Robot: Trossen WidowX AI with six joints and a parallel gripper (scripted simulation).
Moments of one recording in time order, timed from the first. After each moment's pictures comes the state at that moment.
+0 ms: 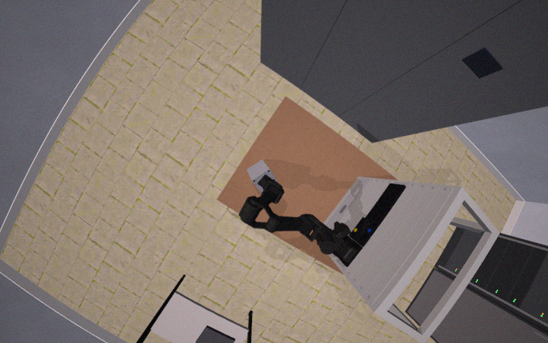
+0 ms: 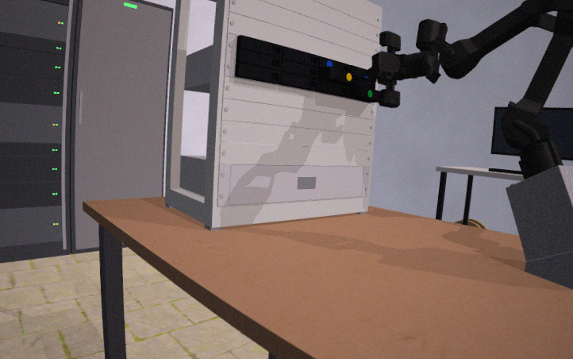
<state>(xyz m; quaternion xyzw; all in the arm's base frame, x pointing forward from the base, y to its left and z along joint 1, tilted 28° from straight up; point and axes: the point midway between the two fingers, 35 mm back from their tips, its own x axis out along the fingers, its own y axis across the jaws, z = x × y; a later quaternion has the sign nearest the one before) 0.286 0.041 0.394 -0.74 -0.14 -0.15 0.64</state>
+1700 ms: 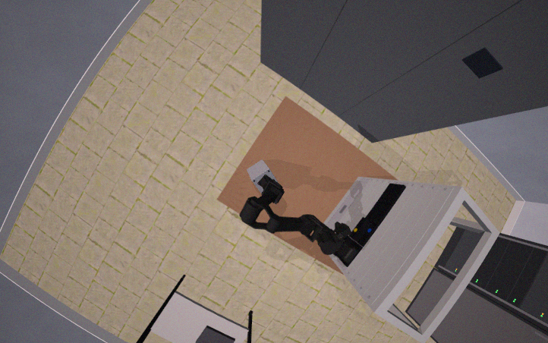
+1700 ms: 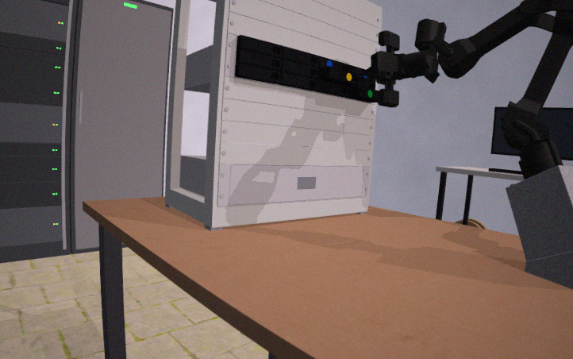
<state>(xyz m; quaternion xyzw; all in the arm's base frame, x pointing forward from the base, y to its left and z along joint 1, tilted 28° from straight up) 0.288 0.042 0.396 -0.74 -0.14 -0.15 0.64</state>
